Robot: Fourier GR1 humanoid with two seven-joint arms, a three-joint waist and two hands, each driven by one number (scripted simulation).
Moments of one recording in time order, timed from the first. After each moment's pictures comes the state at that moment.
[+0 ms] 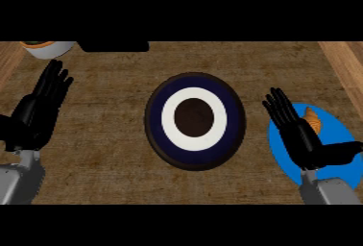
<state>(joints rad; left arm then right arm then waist) -0.22 0.40 -0.03 -1.58 0.30 0.15 0.12 -0.13 -0.30 0.17 -1.44 -0.40 0.07 -0.17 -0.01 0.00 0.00</state>
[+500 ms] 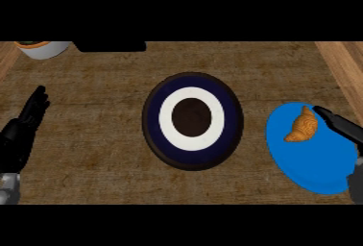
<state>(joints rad) -0.06 0.52 -0.04 -1.53 0.12 0.16 0.05 -0.16 -0.34 -0.22 -1.42 -0.28 -0.49 -0.27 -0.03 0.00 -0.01</state>
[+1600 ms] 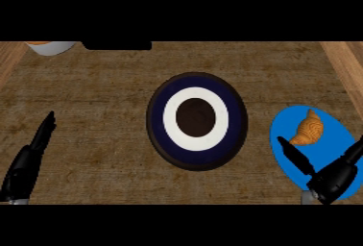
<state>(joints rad) 0.09 0.48 -0.08 -1.48 0.00 0.19 -0.13 0.05 -0.12 -0.01 -1.45 0.40 -1.06 0.10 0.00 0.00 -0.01</state>
